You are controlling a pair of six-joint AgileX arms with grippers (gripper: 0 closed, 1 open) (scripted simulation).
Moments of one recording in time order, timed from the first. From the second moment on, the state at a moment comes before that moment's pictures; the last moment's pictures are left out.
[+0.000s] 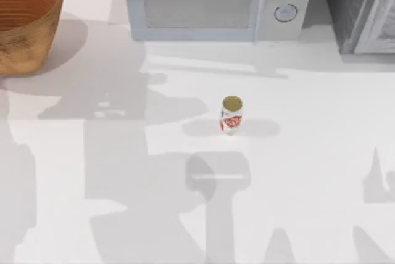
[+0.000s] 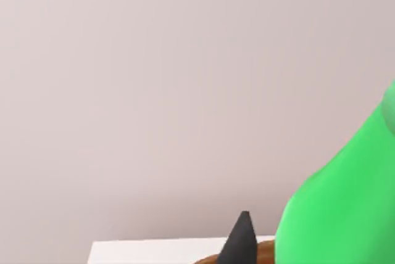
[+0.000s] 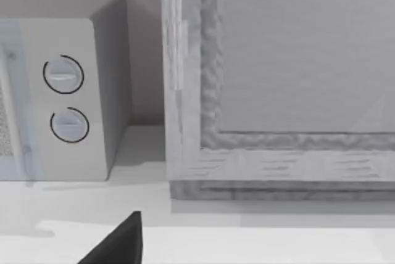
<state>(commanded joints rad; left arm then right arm) 0.30 1.64 1.13 0.32 0.29 0.15 0.00 0.00 0.00 0.00 0.00 0.00</state>
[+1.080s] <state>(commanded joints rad) 0.18 1.86 1.34 0.31 0.21 0.06 0.00 0.00 0.00 0.00 0.00 0.00</state>
